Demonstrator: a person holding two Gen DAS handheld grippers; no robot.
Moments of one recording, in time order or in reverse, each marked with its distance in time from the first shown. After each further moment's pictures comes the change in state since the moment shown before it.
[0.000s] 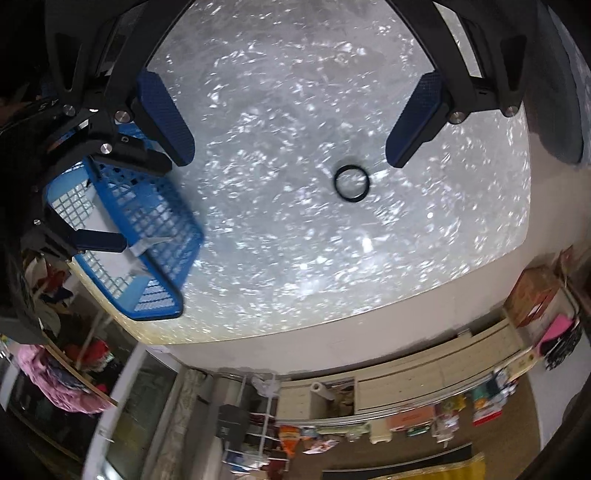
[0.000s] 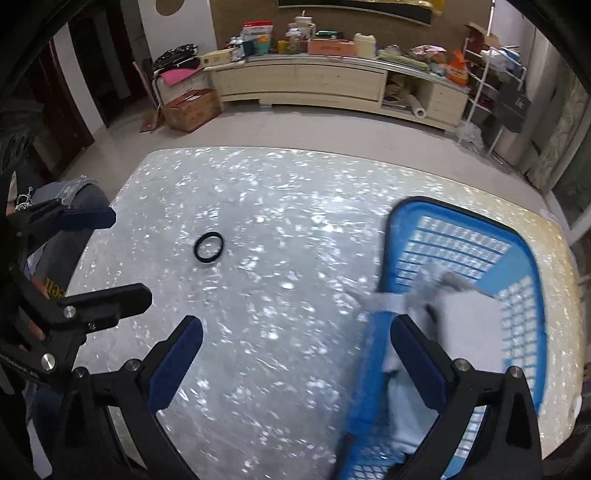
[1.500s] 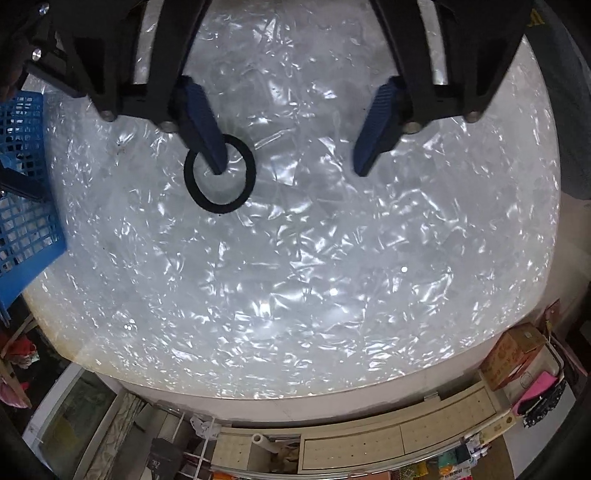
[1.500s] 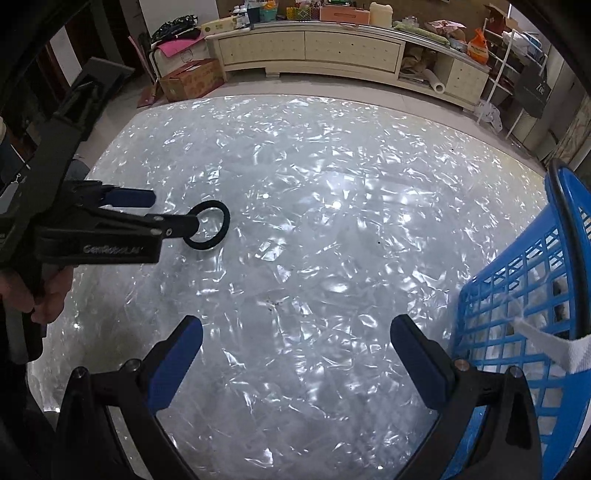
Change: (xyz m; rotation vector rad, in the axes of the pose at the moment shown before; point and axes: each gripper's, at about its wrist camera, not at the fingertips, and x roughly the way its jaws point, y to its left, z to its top) left arm 0.150 0.109 0.012 -0.121 0.182 0.110; right arm 0.094 0.037 0.011 -0.001 0.098 0.012
